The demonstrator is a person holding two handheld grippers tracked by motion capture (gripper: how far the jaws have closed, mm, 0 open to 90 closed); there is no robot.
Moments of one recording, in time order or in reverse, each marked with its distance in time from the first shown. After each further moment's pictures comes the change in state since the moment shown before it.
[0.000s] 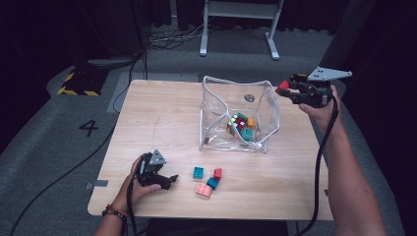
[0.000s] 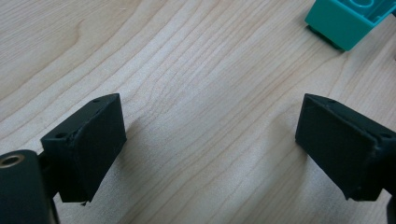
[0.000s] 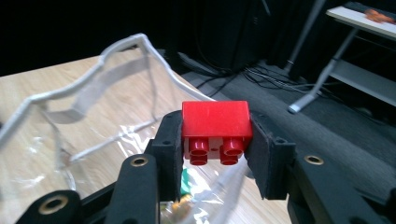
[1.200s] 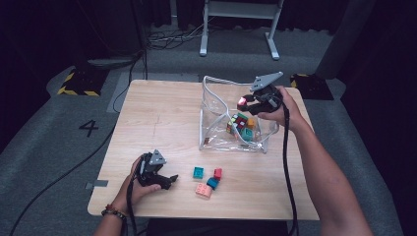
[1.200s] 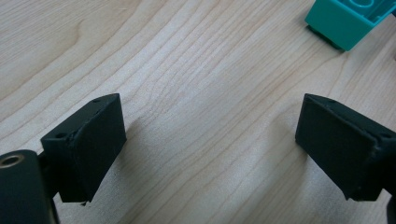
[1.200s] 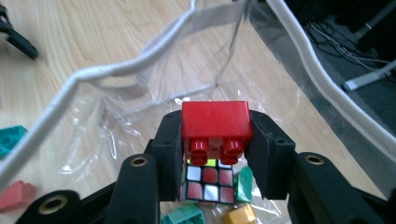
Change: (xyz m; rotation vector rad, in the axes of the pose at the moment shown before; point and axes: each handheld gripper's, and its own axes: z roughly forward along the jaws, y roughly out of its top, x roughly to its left) left arm 0.000 0.000 0.000 0.001 -0.003 -0.003; right arm 0.069 0.021 0.099 0.311 0.174 -0.220
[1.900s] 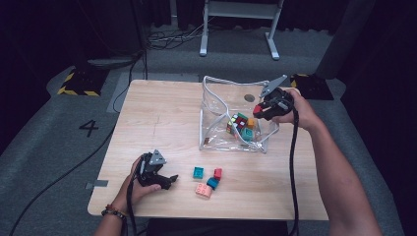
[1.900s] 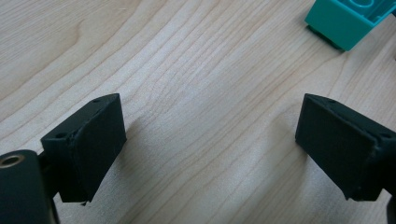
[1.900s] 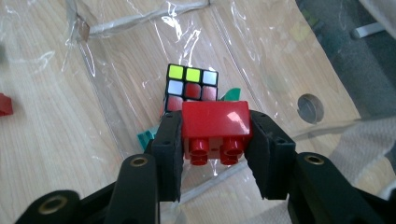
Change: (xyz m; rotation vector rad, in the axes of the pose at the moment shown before) left arm 0.000 0.000 0.000 0.001 0.000 0.000; right arm -0.019 -0.034 -0.009 0.207 0.010 -0.047
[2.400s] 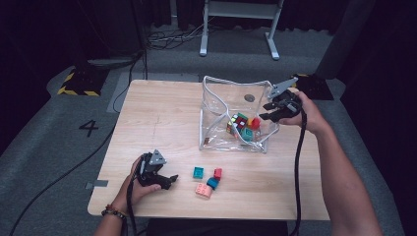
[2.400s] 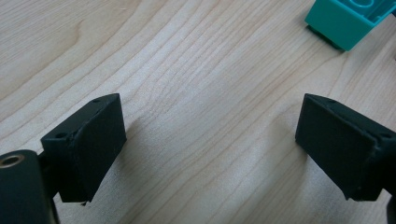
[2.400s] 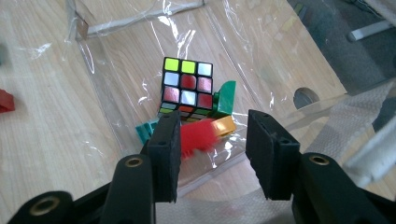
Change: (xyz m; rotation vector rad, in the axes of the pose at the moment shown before) left arm 0.000 0.000 0.000 0.000 0.000 0.000; right arm -0.004 -0.022 -0.010 -0.050 0.002 0.026
